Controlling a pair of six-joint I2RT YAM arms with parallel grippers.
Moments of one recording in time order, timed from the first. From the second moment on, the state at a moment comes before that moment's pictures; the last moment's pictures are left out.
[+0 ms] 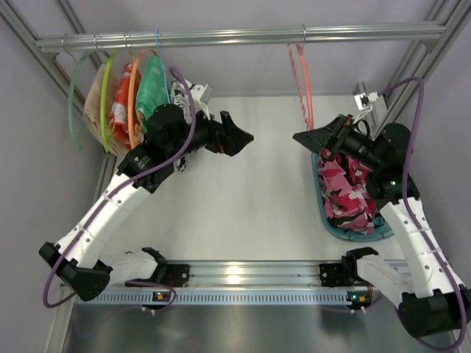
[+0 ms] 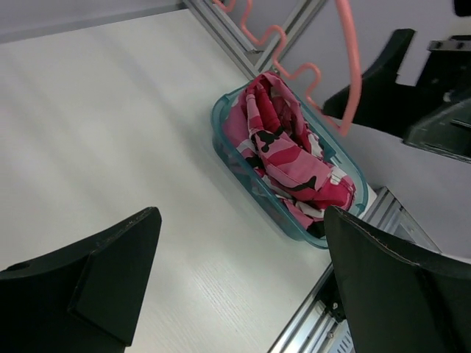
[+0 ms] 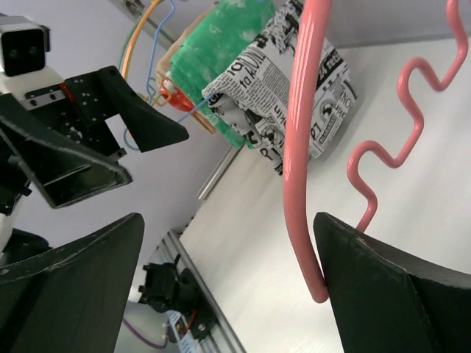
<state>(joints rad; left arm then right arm) -0.63 1.18 1.38 -0.37 0.26 -0.42 0.19 0.93 0.95 0.04 -0.70 0.78</state>
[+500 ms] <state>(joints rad) -0.51 1.30 1.46 -0.48 0.28 -0.38 -0.04 0.80 1.06 -0.19 -0.64 0.51</state>
